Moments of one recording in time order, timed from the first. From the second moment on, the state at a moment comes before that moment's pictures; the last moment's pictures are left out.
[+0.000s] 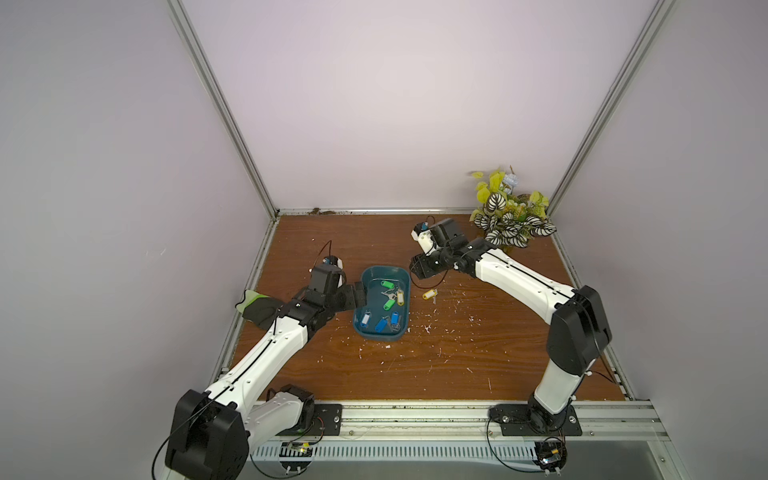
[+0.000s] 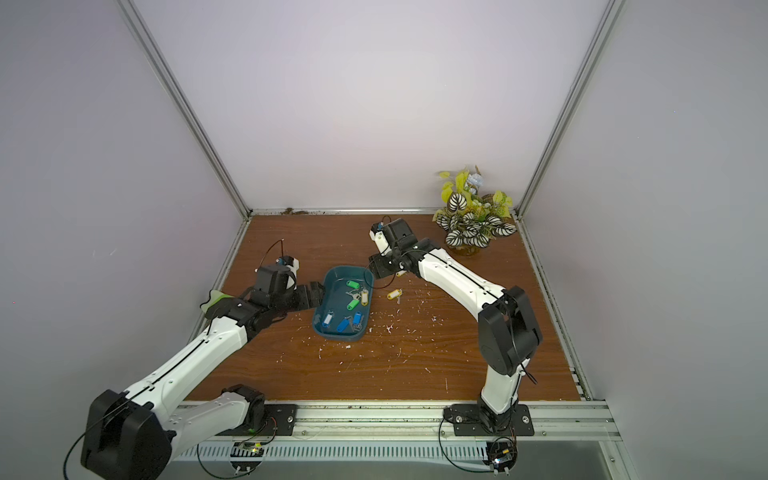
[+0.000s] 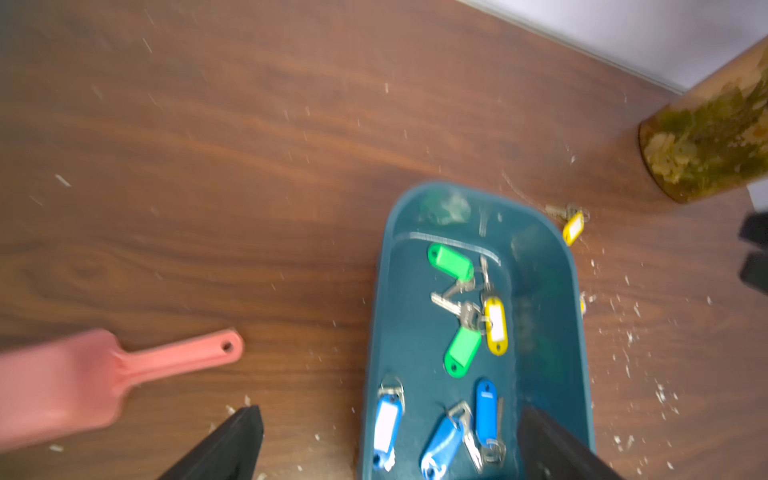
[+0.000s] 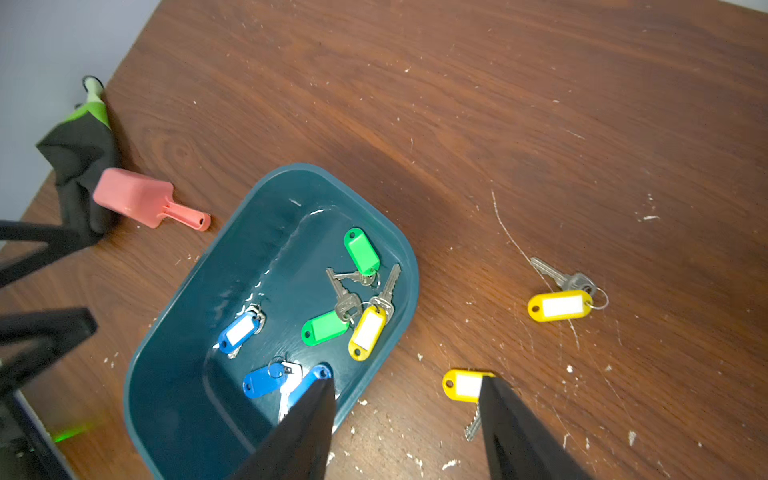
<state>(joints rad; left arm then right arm) -0.34 1.09 0.69 -0.38 0.06 -0.48 0.67 1.82 1.56 -0.61 -0.08 0.16</state>
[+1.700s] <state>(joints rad) -0.33 1.25 0.52 -0.17 0.38 -0.58 0.85 2.48 2.25 -1.08 0.19 0.10</state>
